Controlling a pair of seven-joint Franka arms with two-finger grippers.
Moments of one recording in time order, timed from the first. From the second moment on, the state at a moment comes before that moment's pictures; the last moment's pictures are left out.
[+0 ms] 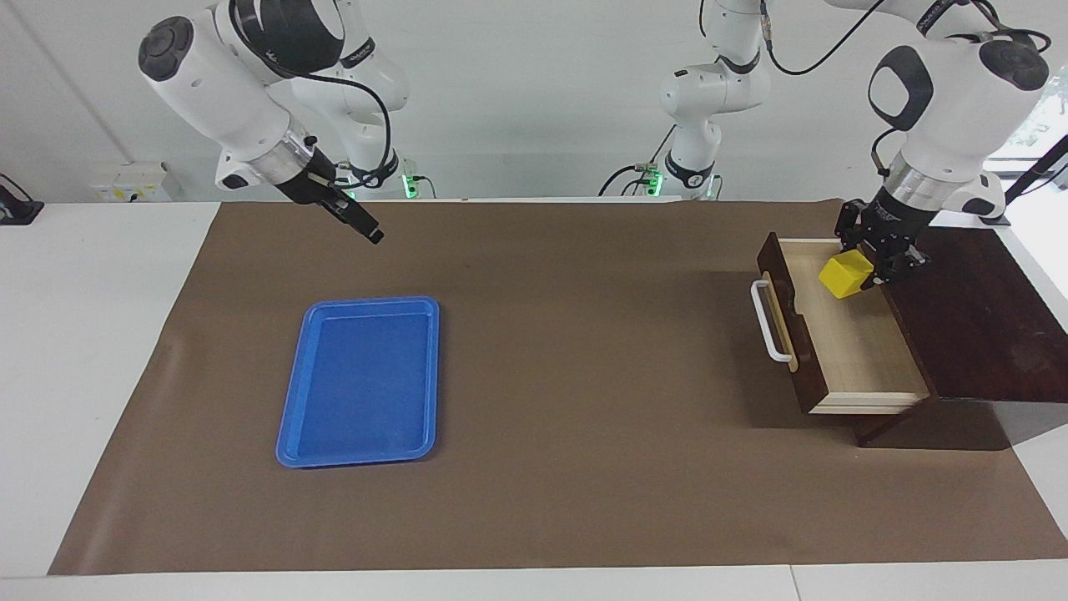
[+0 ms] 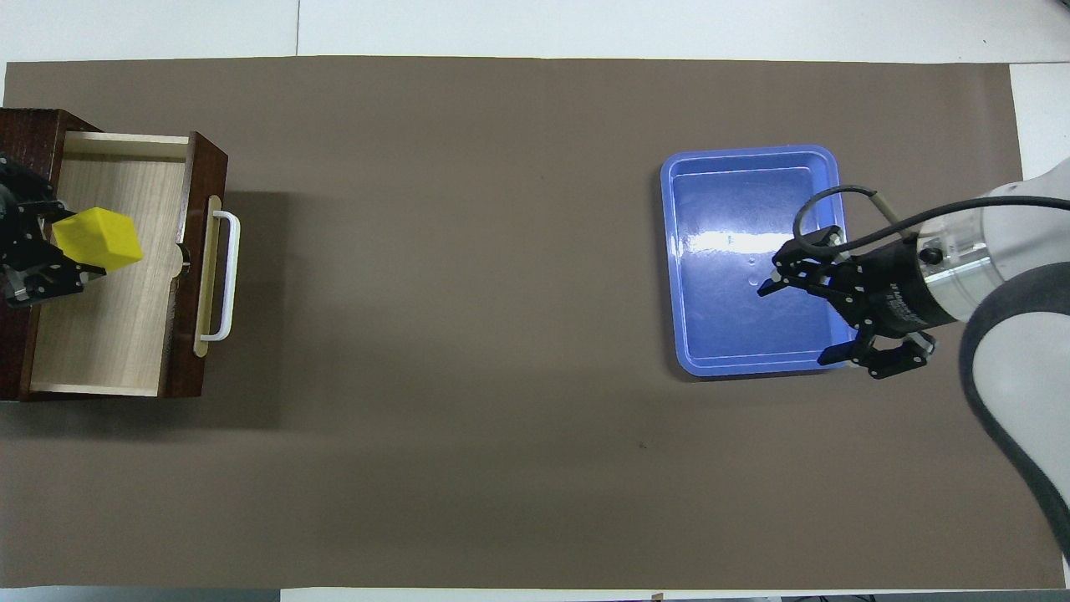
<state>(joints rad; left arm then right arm) 0.02 0.01 -0.06 -1.70 0.01 1.75 -1.84 -0.01 -0.07 0.12 -1.86 0.40 1.66 0.93</state>
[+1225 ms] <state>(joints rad) -0.57 0.21 -0.05 -1.75 -0.03 1.97 -2.34 0.37 0.14 0.11 -1.91 0.68 2.17 1.53</state>
